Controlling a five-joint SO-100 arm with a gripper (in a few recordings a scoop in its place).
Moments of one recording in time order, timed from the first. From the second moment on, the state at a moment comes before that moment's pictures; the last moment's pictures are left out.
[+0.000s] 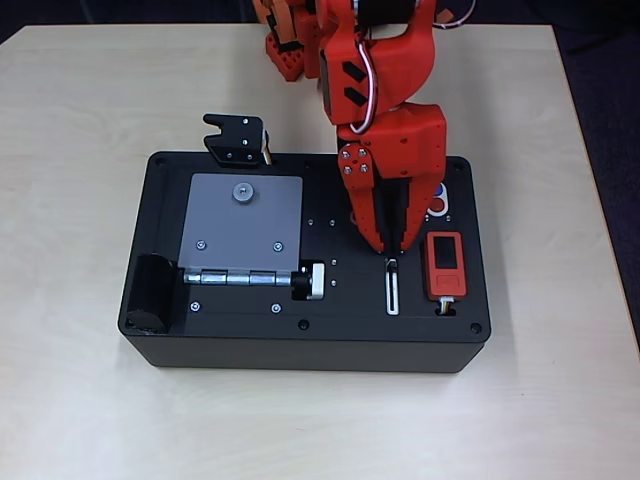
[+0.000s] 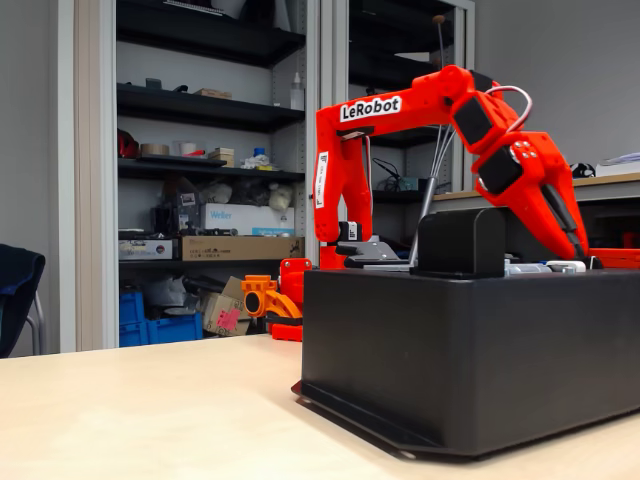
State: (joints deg) arm -12.8 94.7 95.2 58.7 96.8
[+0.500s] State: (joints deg) arm -12.1 89.6 90.9 58.9 96.5
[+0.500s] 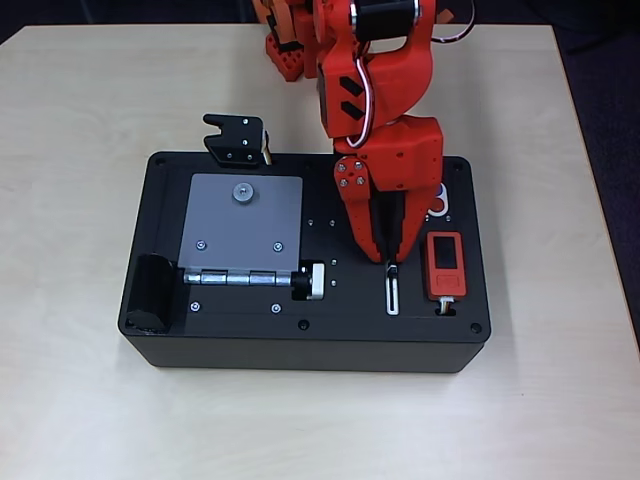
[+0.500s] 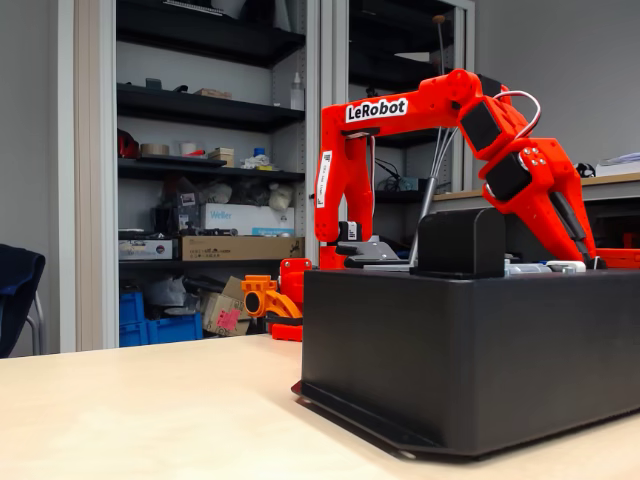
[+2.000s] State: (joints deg) arm -14.2 75.9 58.2 84.6 103.3
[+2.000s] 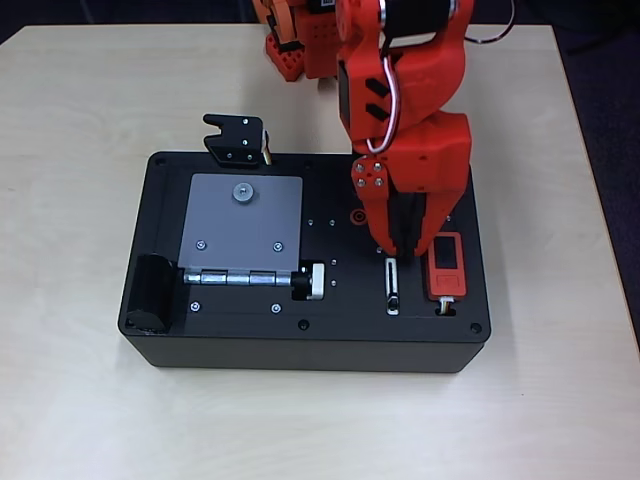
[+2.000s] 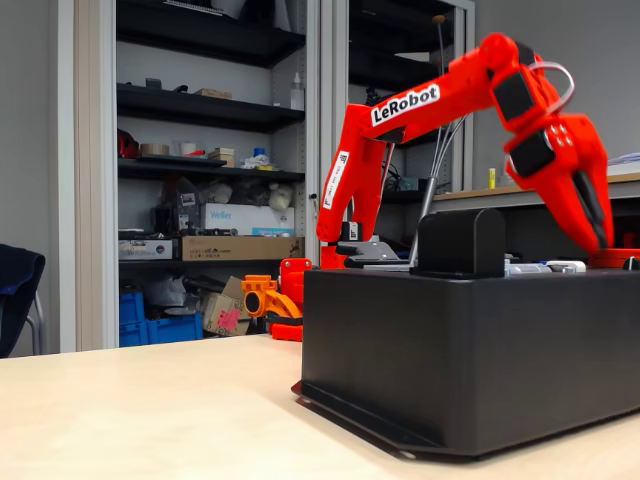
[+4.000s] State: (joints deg) arm -25.7 105.8 102.0 67.8 115.4
